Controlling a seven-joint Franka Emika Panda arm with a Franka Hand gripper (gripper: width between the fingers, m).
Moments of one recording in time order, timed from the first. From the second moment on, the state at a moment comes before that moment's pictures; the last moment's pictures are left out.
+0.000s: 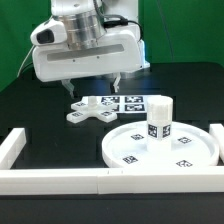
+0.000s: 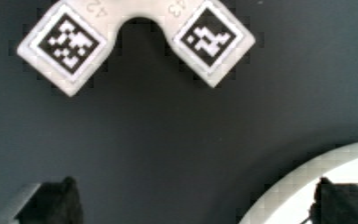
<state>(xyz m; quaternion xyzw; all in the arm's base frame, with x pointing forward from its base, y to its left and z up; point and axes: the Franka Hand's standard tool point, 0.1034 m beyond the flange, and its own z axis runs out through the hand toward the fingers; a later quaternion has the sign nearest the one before) 0.446 -0.074 0.068 -1.00 0.02 0.07 0.06</state>
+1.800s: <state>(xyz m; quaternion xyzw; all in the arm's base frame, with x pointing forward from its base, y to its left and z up) 0.387 -0.087 0.036 -0.87 0.10 0.47 0.09</state>
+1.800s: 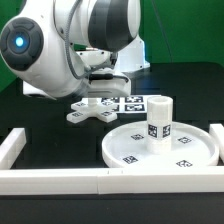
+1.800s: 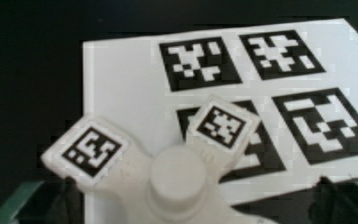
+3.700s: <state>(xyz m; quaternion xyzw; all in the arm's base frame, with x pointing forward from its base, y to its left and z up) 0.367 -0.091 0.017 -0.86 0.11 0.49 0.09</state>
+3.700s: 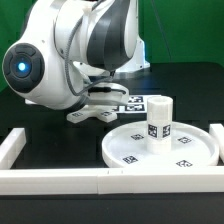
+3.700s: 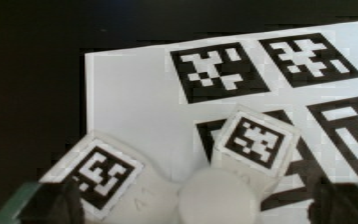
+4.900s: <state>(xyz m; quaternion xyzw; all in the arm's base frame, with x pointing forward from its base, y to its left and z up) 0.376 -0.096 0.048 -0.86 0.10 0.49 0.10</state>
